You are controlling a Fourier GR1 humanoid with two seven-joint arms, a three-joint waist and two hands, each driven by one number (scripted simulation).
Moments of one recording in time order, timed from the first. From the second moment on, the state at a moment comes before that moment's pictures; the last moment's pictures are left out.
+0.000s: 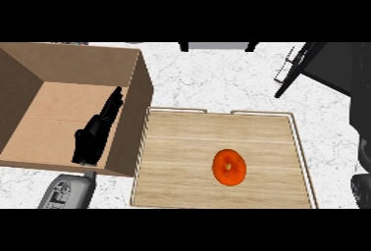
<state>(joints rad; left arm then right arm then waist) -0.18 0.14 -0.11 -1.42 -0.07 0.06 0.02 -1.18 -0.30 -0.23 -1.26 1.63 0.02 1.02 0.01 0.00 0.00</state>
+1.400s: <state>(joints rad) -0.18 0.12 -0.09 -1.44 -0.10 0.04 0.03 -1.04 -0.49 -0.38 -0.97 1.43 -0.52 0.80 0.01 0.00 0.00</state>
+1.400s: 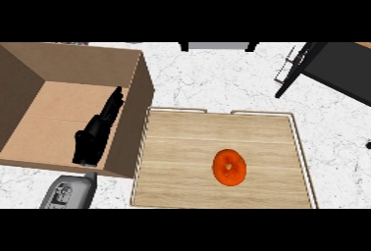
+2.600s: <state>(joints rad) -0.17 0.13 -0.06 -1.45 -0.10 0.01 0.02 -0.96 -0.48 -0.42 -1.27 1.34 -0.48 0.94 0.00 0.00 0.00</state>
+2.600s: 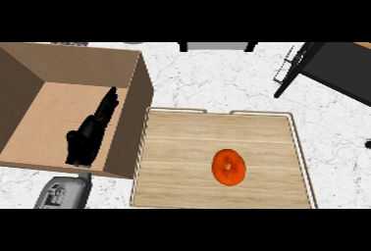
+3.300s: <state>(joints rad) -0.16 0.12 -0.04 -1.44 -0.10 0.02 0.02 -0.94 -0.54 -0.59 -1.69 1.34 -0.34 1.07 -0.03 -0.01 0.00</state>
